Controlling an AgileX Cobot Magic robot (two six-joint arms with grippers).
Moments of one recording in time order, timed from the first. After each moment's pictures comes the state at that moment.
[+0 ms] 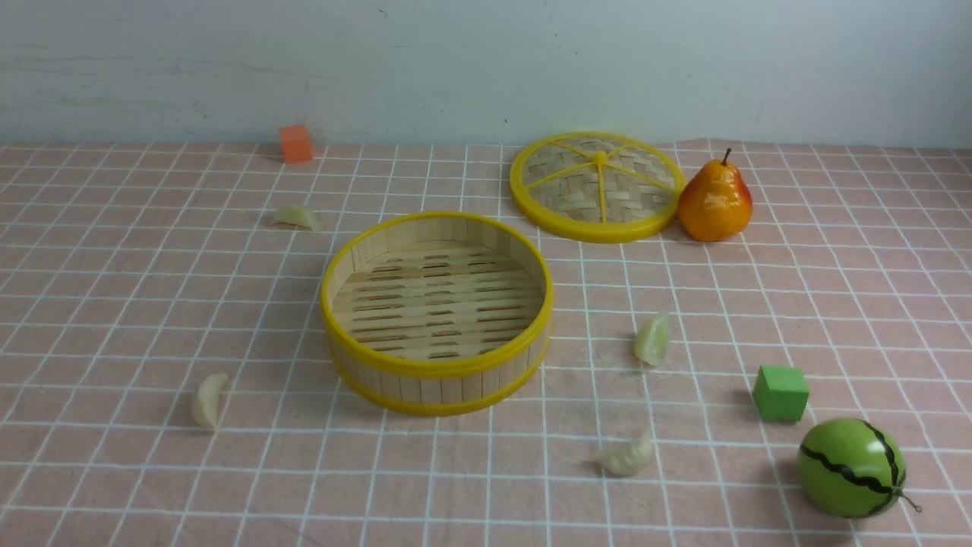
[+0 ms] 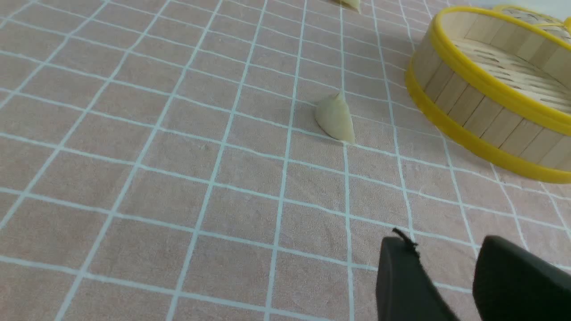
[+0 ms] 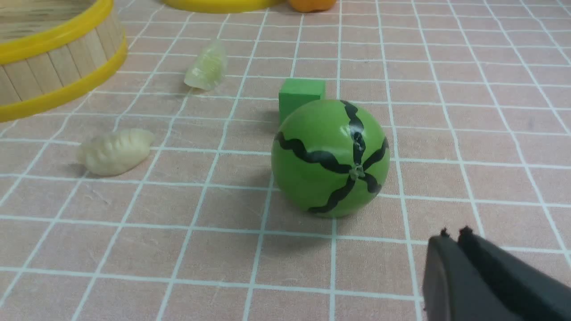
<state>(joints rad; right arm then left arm) 0.03 -0.01 0.01 0.09 0.39 -0.01 0.00 -0.01 0.03 -0.15 0.36 -0.16</state>
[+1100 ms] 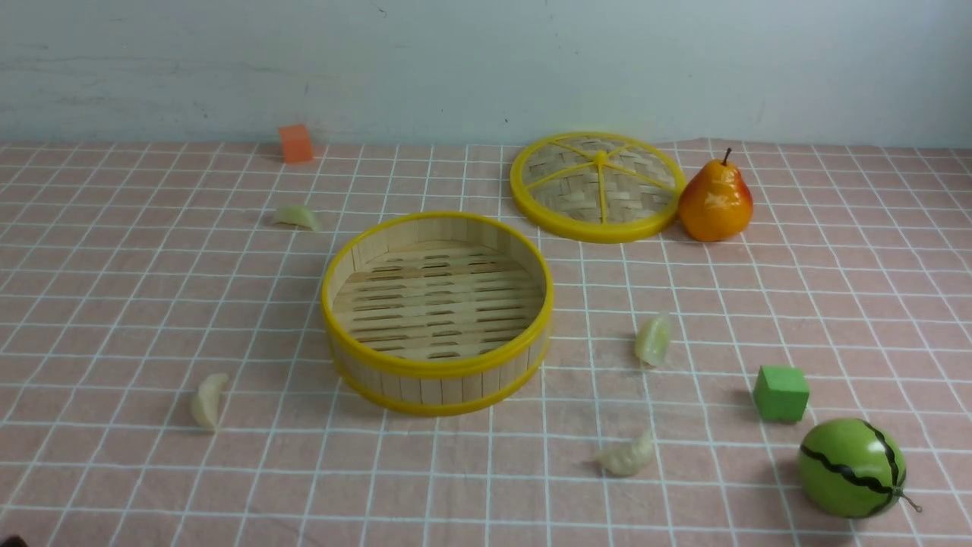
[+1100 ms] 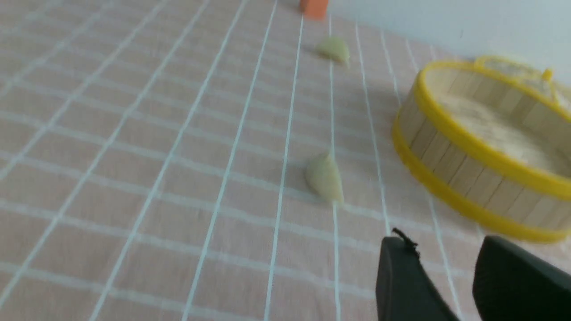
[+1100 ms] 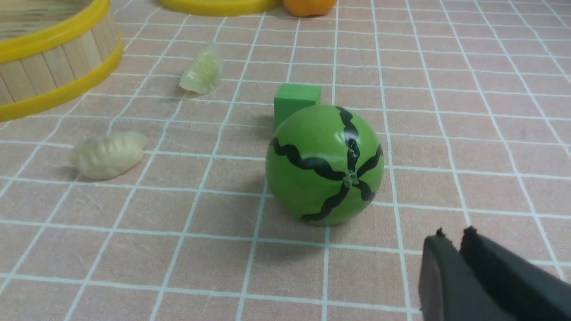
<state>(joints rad) 0.03 -0.01 0.02 0.07 0.32 -0.01 0.00 -0.01 0.03 -0.15 0.16 -0.15</state>
